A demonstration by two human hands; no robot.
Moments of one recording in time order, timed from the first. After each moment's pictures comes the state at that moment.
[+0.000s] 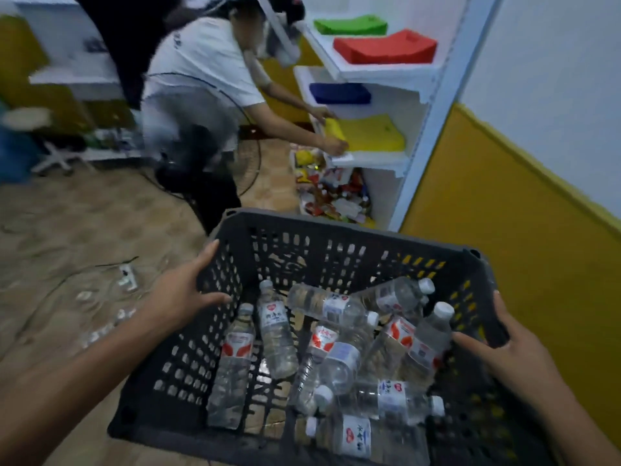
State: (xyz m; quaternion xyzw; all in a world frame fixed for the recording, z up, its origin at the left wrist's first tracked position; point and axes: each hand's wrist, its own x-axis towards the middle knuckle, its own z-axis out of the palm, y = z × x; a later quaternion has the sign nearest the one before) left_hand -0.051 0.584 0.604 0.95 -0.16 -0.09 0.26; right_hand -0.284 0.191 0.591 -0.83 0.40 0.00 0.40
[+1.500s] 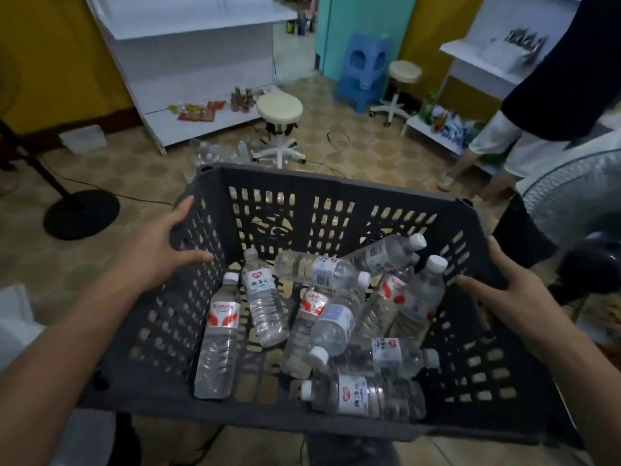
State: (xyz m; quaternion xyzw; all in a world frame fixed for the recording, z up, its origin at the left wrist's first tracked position) left_hand -0.146 1.129 0.624 0.85 0.38 0.08 0.34; right_hand 0.101 0.737 0.629 -0.90 -0.14 0.17 0.38
